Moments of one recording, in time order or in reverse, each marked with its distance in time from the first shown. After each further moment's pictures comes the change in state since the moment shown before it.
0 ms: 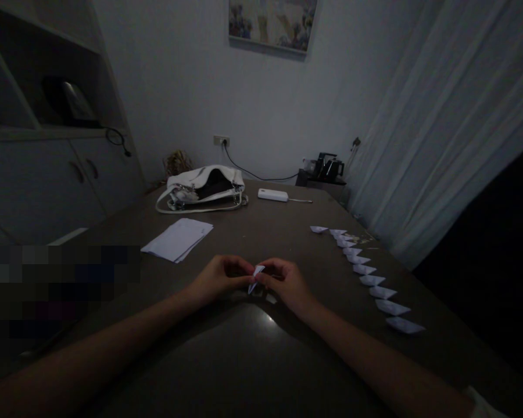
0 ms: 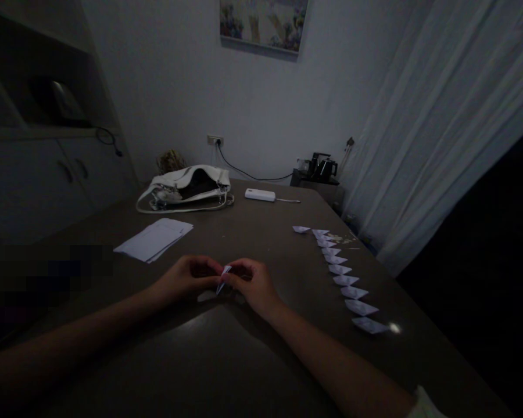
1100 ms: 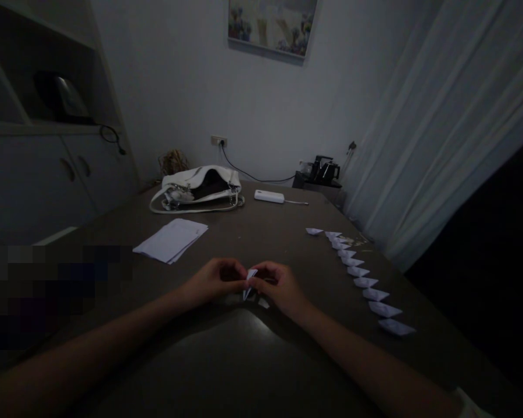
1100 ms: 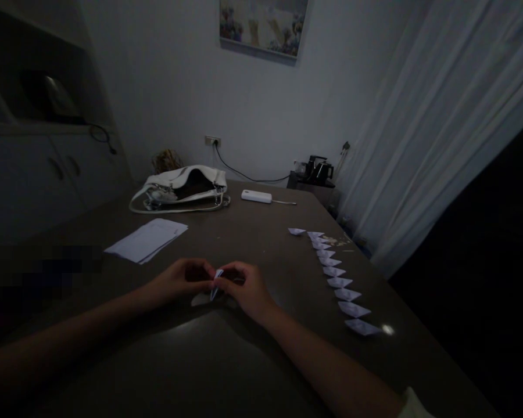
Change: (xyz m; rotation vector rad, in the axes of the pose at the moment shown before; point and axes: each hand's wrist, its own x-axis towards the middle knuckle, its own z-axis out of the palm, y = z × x) left_hand 0.002 -0.002 -0.003 0.040 -0.099 0.037; right_hand -0.001 0.000 0.001 0.003 -0.044 0.005
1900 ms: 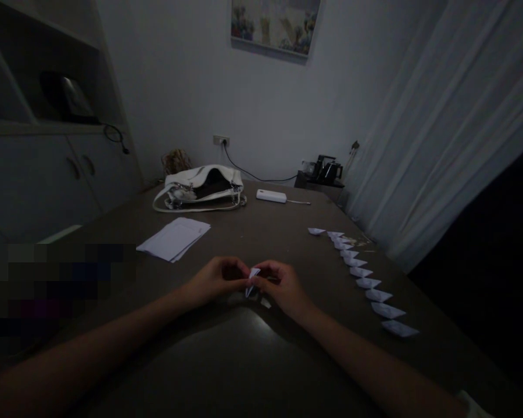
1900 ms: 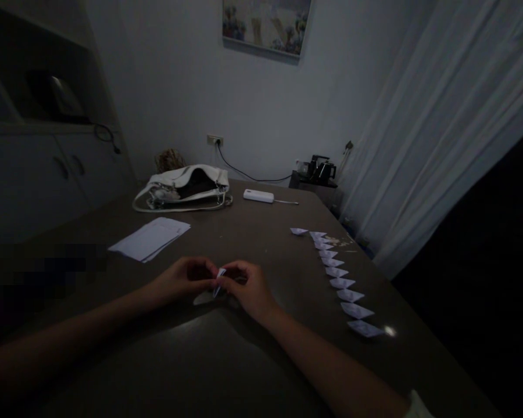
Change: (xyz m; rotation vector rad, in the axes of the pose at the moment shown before) left_hand -0.003 0.004 0.002 -0.009 0.024 0.009; right_hand -0.001 -0.001 0.001 -0.023 0.027 -0.005
